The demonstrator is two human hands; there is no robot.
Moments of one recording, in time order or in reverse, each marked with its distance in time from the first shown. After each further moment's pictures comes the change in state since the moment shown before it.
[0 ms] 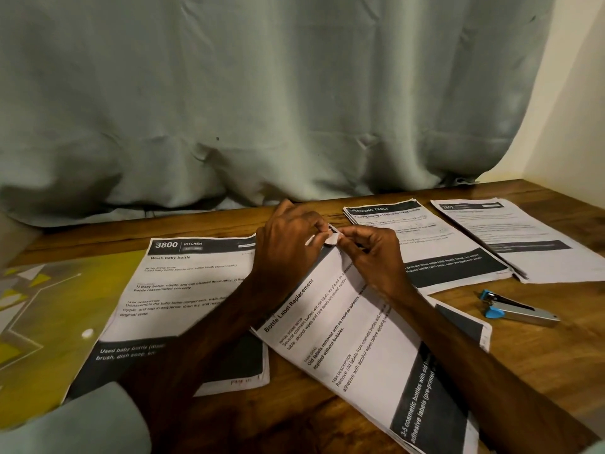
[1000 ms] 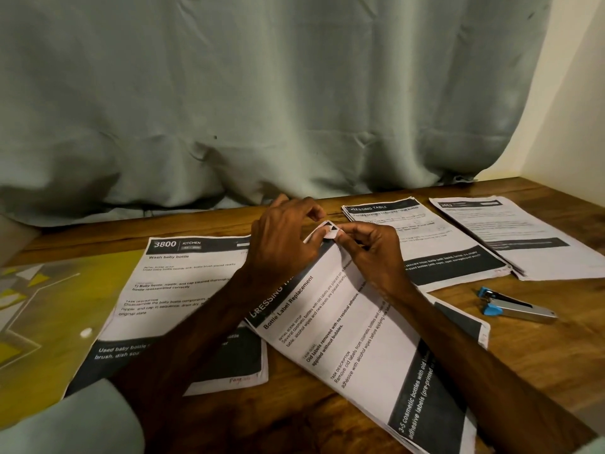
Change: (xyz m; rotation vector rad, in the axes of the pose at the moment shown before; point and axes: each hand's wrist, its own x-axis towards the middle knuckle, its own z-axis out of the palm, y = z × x) left_hand 0.007 -0.002 -0.008 -0.054 -0.083 -0.032; right_hand 0.000 -0.008 -0.001 0.038 0.014 0.018
